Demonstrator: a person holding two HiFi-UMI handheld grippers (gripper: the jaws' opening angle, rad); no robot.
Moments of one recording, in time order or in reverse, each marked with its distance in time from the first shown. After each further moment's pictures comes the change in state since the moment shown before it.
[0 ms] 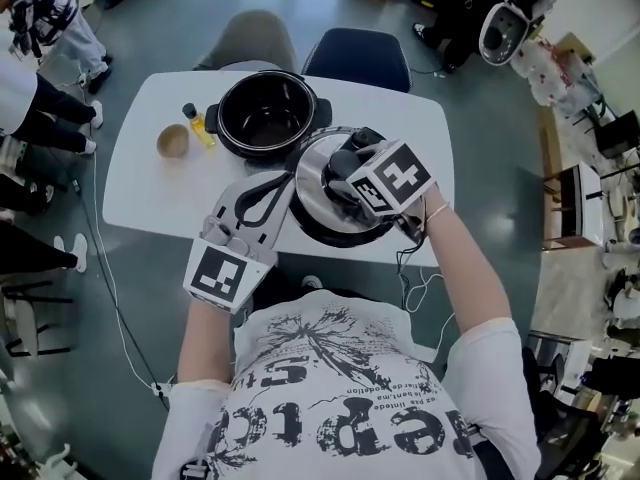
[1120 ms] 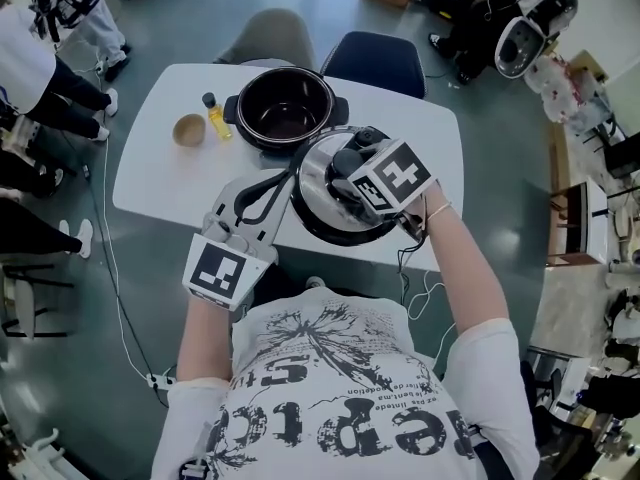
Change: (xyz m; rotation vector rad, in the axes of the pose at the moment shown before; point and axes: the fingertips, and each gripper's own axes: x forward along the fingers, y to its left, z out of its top) left arm -0.030 0.010 0.000 0.012 0.011 0.070; right arm 0.006 0.023 0.014 -0.066 0.002 0.004
